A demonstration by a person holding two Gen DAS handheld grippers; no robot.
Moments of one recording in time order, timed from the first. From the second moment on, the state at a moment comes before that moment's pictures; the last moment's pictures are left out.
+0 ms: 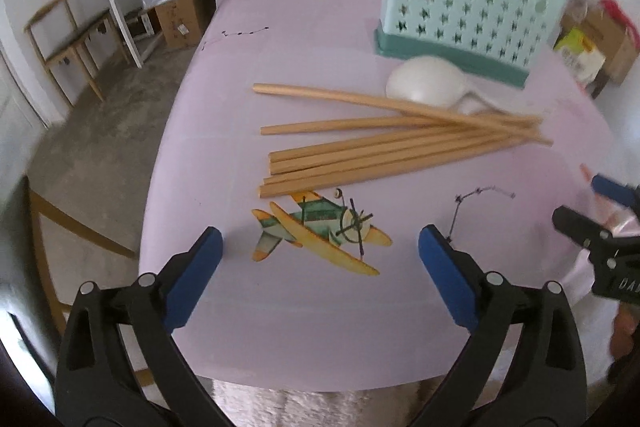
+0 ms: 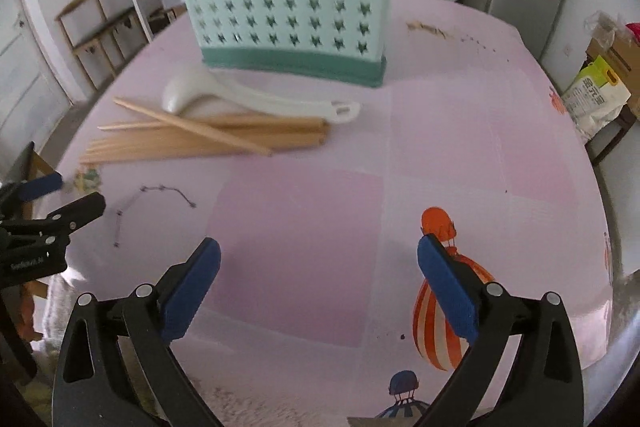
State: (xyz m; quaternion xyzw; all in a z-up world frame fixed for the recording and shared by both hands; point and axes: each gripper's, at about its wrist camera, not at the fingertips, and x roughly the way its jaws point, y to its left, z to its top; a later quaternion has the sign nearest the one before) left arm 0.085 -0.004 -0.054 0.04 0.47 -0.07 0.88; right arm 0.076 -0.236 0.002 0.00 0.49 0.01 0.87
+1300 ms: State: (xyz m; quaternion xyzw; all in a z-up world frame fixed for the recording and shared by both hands) left arm 0.084 -0.005 -0.054 0.05 0.44 -0.09 0.89; right arm 0.135 -0.210 0.062 -0.04 0.39 0.13 0.91
